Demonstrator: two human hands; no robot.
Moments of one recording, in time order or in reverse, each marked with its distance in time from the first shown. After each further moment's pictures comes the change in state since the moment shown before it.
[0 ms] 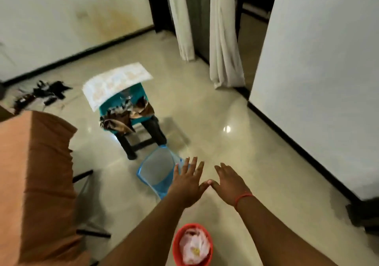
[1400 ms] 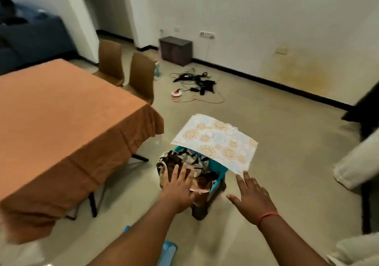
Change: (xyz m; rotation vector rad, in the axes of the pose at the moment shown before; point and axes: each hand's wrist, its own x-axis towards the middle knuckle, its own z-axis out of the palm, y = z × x) left_hand 0.348 -0.283 -0.238 -0.297 0.197 -1.105; right_hand 0.620 -0.246 -0.287 -0.618 -0.209 -0.882
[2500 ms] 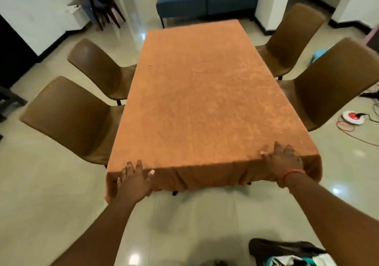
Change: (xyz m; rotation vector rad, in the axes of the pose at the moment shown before) left_hand 0.001 -0.508 0.026 -0.553 0.135 -1.408; right_hand 0.534 -0.516 0.000 -0.092 -0.161 -0.496
